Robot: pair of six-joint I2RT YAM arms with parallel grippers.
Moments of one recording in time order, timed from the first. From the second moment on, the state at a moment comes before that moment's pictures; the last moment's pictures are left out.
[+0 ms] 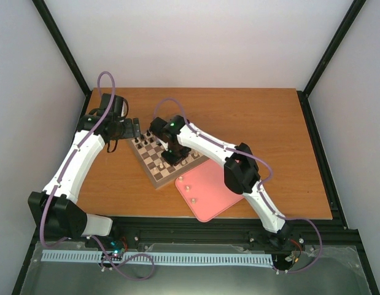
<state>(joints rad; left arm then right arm) -0.19 1.35 1.34 -0.97 -0.15 -0.32 0.92 2.35 2.22 -1.35 0.00 0.14</state>
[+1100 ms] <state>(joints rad) -0.19 1.35 1.34 -0.97 -0.15 -0.32 0.92 2.39 2.24 -1.33 0.03 0.14</state>
